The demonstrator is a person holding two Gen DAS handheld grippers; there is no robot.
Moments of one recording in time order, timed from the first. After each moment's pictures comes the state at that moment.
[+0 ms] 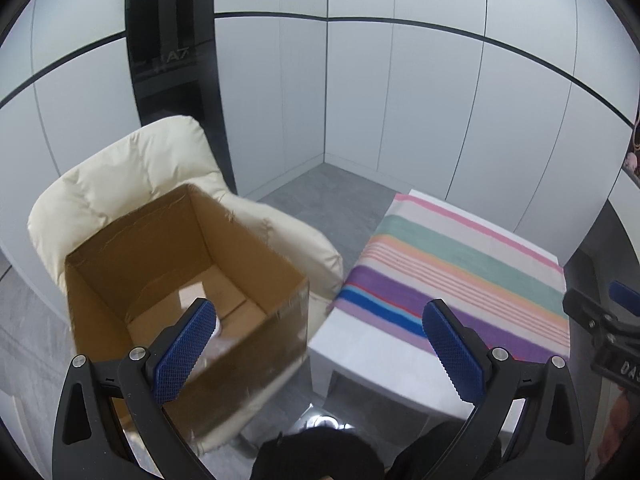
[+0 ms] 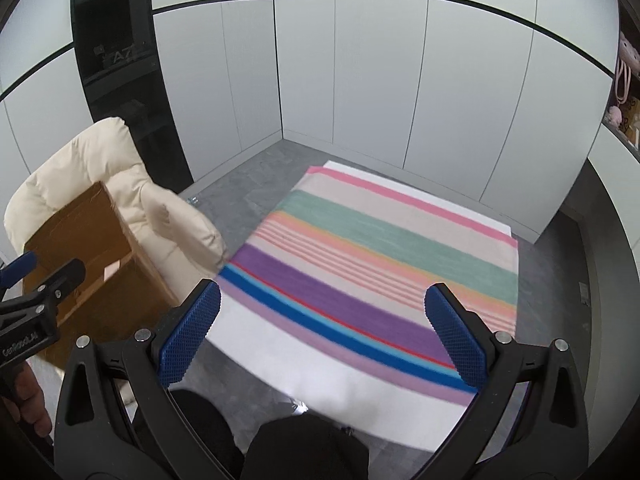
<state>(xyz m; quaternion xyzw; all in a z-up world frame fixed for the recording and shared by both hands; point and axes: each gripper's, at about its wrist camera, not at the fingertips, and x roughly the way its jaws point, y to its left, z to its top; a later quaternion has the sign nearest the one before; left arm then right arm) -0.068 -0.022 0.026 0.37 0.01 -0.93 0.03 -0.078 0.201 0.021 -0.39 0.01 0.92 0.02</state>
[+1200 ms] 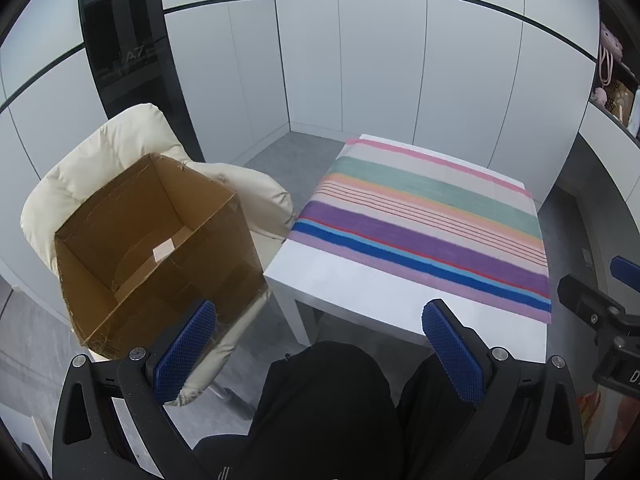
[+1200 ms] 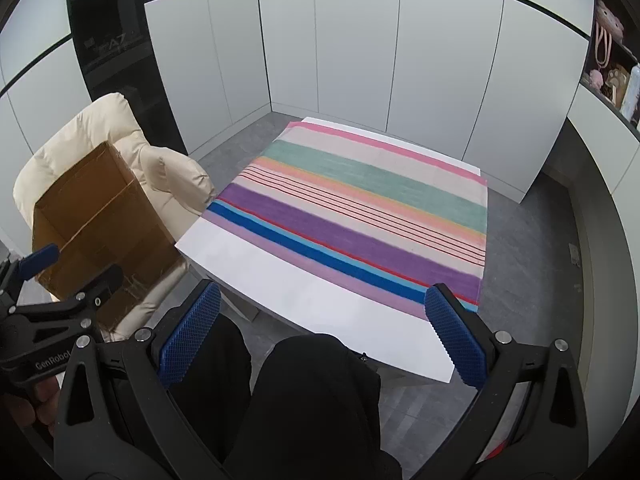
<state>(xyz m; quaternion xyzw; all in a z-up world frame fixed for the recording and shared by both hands) 0.012 0.054 0.001 0.42 -0.04 -0.91 -0.03 0.025 0.240 0.002 -0.42 0.02 0.90 0.03</state>
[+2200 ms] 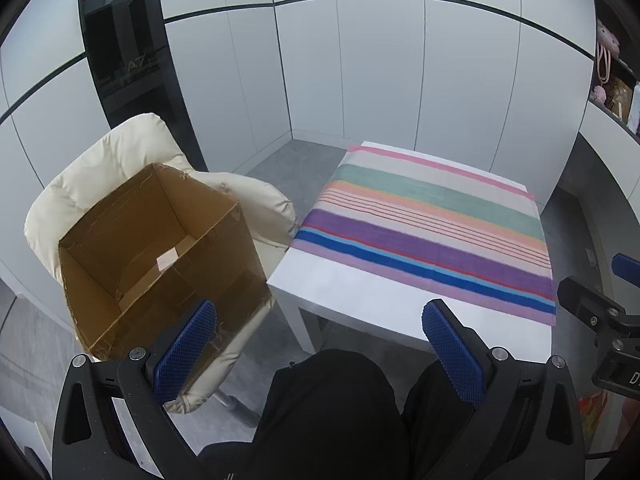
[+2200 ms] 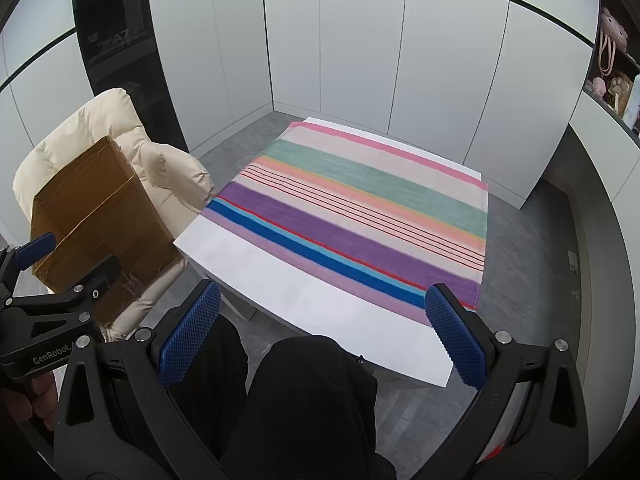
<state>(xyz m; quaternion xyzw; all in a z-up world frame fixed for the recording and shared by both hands) 0.011 0.056 0.000 0.40 -0.05 -0.91 -0.02 0.024 0.238 0.000 -0.42 0.02 0.91 0.03</state>
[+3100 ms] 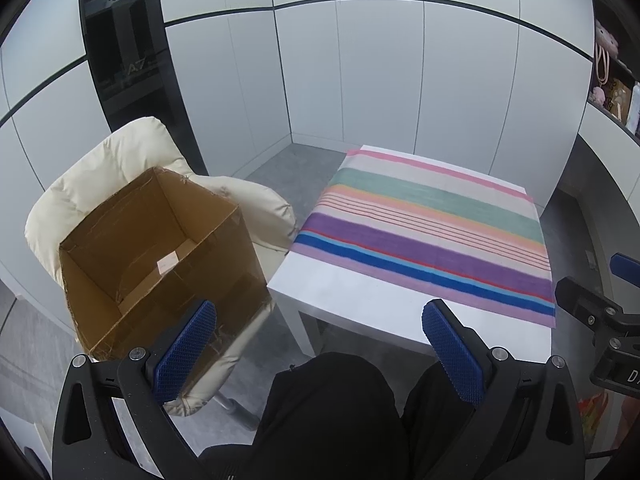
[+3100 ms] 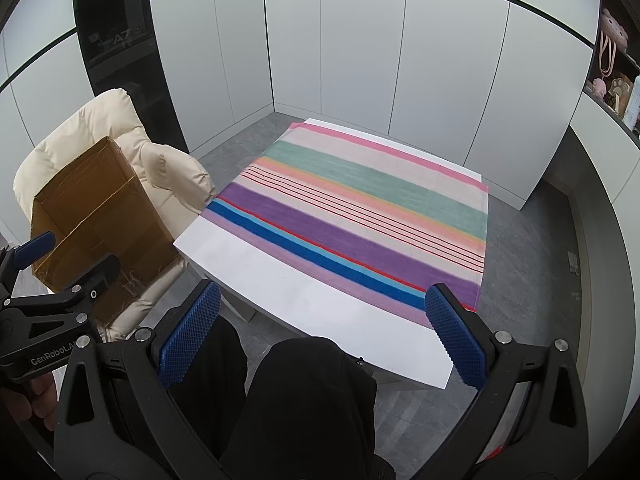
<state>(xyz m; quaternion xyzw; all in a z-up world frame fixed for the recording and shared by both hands) 0.012 0.054 0.004 0.39 -0.05 -0.92 -0.02 0.023 0.237 0.000 -0.42 0.01 0.91 0.03</state>
